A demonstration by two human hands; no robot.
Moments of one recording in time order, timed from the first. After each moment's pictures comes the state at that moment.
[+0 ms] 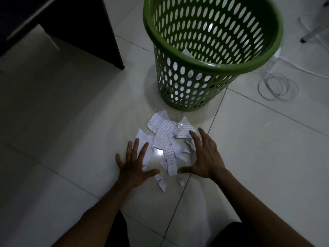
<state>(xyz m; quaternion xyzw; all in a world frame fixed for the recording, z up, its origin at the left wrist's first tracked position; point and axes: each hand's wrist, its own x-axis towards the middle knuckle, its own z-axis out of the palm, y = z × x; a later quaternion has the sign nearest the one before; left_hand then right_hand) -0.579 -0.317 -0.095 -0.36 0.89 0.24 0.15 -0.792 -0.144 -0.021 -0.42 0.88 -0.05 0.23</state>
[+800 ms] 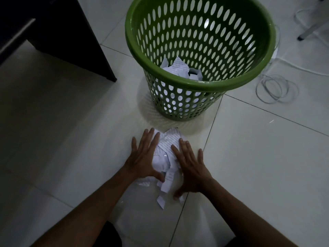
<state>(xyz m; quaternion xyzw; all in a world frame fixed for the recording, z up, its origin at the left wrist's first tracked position) -0.665 -0.360 -0.062 -0.14 0.96 0.17 0.16 -0.789 -0.168 -0.046 -0.50 0.81 0.03 0.30</state>
